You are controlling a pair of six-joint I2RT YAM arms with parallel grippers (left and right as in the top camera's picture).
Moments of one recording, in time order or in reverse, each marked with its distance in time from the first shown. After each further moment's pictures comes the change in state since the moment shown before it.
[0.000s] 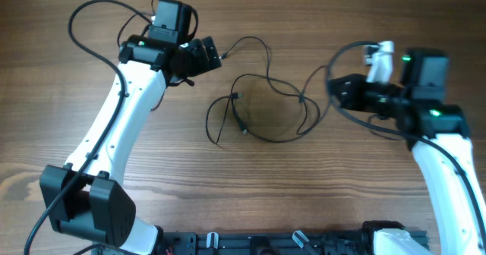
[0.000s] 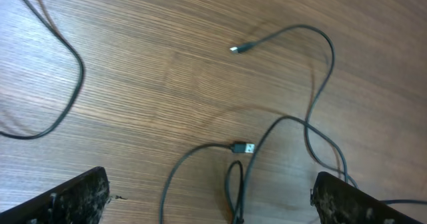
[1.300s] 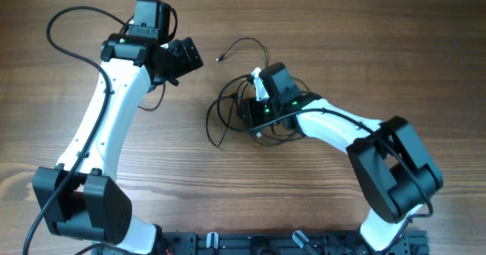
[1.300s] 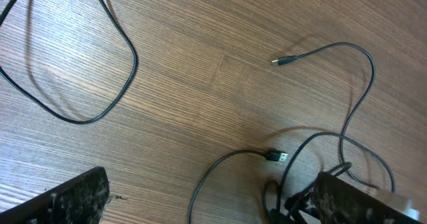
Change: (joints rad) left arm 0.089 0.000 0.000 -0.064 -0.016 -0.011; right arm 0.565 0.650 0.000 0.519 0.340 0.124
